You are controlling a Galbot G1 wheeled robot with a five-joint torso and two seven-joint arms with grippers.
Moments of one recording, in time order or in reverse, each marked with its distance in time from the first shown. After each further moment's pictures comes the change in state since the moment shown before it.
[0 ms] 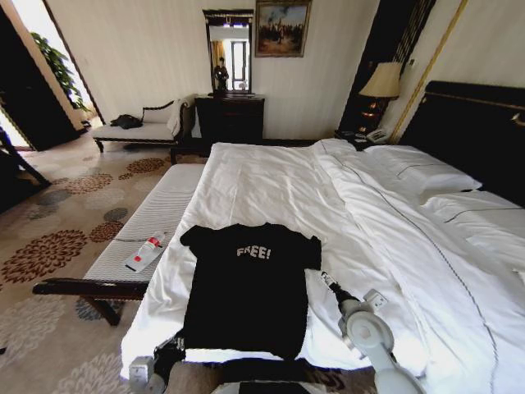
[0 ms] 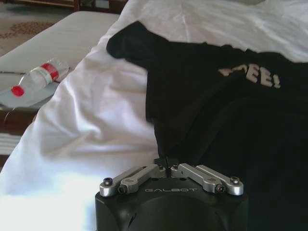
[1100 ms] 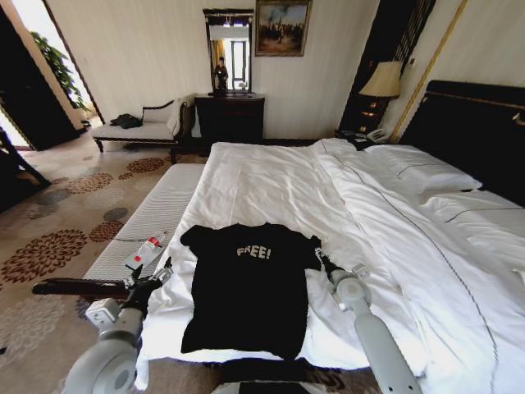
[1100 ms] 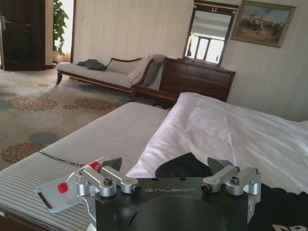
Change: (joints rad) left arm -0.227 -0.164 -0.301 -0.085 -0.145 0.055 -0.035; right arm 0.307 0.039 -0.043 -0.342 0.156 0.044 -0.177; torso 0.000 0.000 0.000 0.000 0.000
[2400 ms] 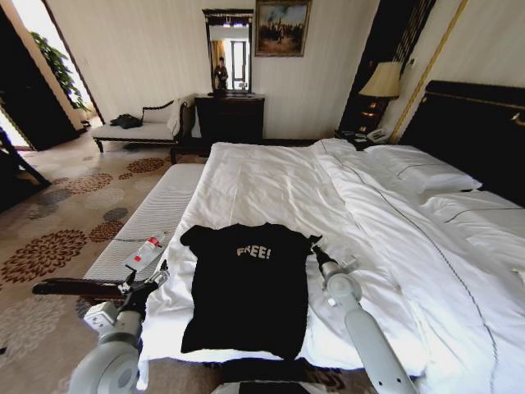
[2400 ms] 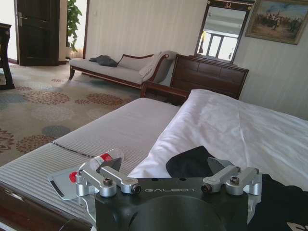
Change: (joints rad) left arm -0.003 -0.054 0.016 0.036 0.038 -0.009 -0.004; right arm 0.098 -0.006 -0.191 -0.040 -0.196 0.121 -0.232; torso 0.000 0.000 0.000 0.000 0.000
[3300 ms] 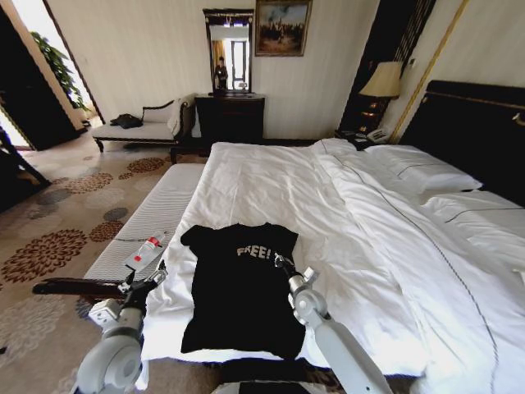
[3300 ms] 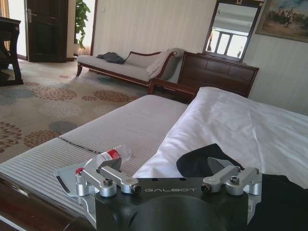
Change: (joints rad) left arm -0.071 0.006 0.009 0.086 -0.023 -0.004 -0.004; right arm -0.082 0.012 -0.146 0.005 -0.236 0.125 -0.154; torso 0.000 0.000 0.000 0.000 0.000
